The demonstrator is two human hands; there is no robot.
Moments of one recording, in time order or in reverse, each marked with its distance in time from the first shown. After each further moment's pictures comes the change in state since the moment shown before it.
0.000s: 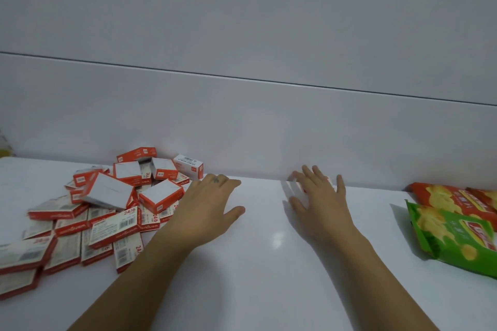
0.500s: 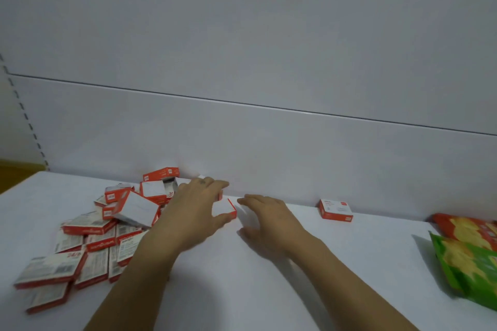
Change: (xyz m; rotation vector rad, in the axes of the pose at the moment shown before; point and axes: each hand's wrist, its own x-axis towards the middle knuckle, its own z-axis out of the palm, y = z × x) left_hand -0.004 -0.042 -0.040 -0.046 0.107 -0.111; right_hand 0.025 -0.107 0.002 0.175 -0.145 -0.374
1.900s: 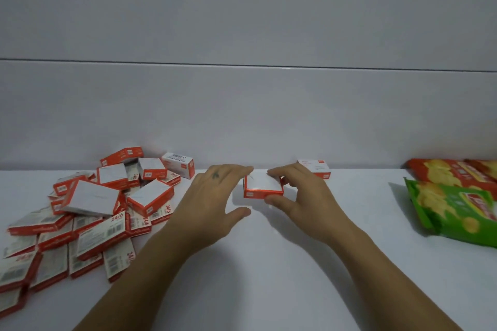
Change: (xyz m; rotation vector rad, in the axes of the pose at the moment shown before) left_hand -0.007 0.053 0.040 -0.150 -0.038 0.228; right_hand -0.070 0.051 -0.025 0.313 0.283 0.205
